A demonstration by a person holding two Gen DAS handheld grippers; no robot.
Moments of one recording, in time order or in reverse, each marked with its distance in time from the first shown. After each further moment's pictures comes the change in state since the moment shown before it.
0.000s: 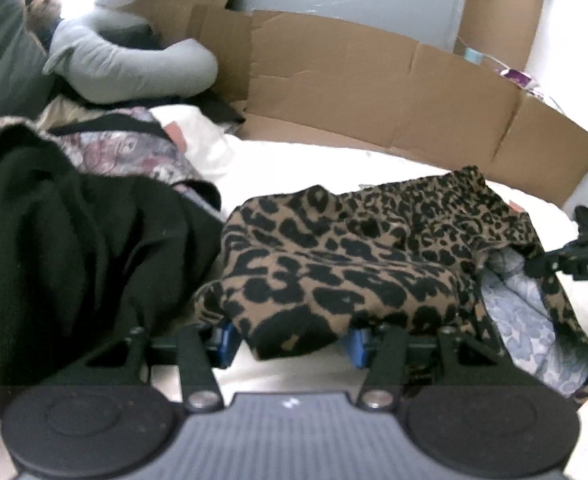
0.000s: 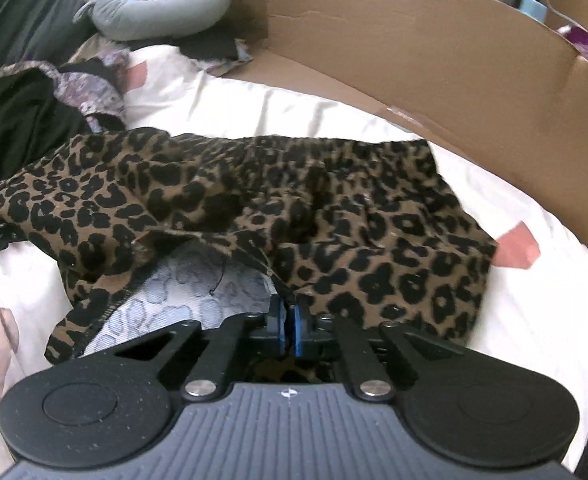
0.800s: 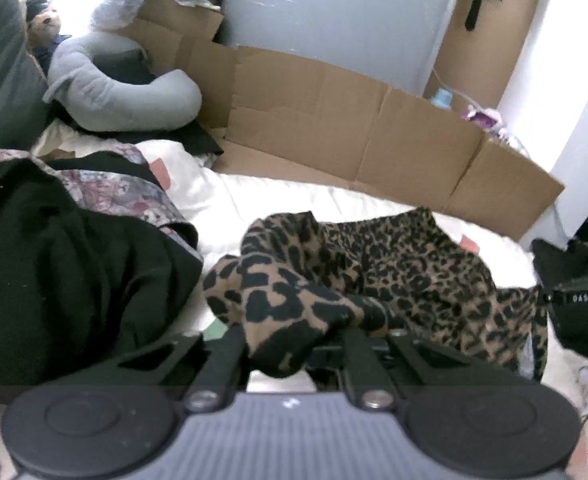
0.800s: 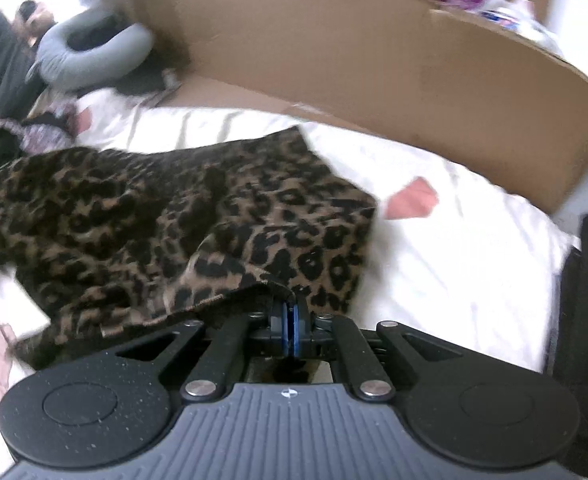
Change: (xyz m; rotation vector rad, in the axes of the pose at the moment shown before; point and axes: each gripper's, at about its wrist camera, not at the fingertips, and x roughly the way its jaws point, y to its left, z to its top) left arm -0.070 -0.005 0.034 -0.074 -0.006 -0.094; right arm -0.069 -0.084 -0.036 0.185 -0.025 -0.053
